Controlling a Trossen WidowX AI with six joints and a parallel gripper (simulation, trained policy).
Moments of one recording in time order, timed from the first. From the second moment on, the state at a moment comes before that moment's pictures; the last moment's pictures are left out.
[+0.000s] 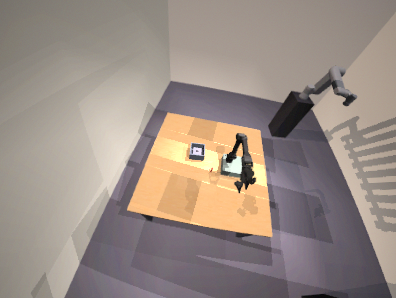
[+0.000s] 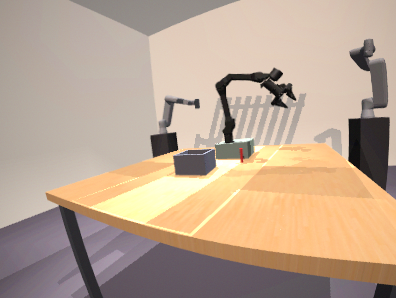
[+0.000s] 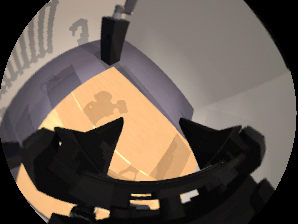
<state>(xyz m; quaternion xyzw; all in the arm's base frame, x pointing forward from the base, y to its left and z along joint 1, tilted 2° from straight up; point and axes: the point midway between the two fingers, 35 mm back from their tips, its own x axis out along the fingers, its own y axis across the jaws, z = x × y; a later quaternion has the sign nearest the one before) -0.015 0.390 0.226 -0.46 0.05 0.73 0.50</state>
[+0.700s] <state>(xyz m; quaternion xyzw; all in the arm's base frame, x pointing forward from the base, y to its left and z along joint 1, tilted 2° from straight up) 0.110 0.351 0.249 -0.31 0.28 0.58 0.70</state>
